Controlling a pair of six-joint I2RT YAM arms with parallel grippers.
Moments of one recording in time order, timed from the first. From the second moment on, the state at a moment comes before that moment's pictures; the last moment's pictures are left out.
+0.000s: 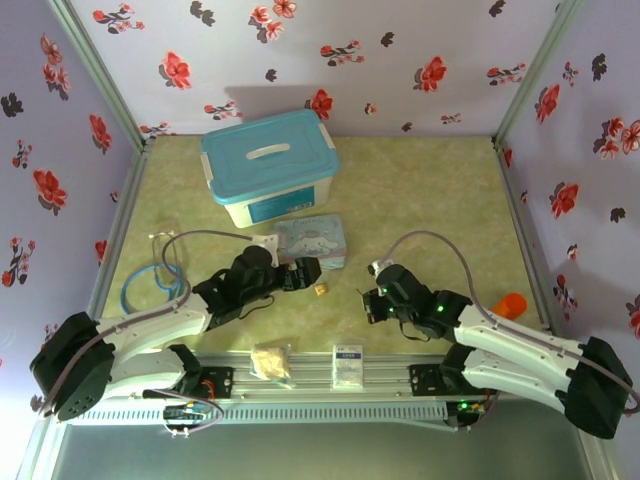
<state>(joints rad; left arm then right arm) -0.89 1.15 0.51 0.16 0.00 -0.85 0.92 0.89 0.47 -0.42 0.03 0.54</state>
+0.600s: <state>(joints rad) -1.03 1.37 0.61 0.33 0.09 -1.03 0.99 0.88 0.56 -0.34 0.06 0.40</state>
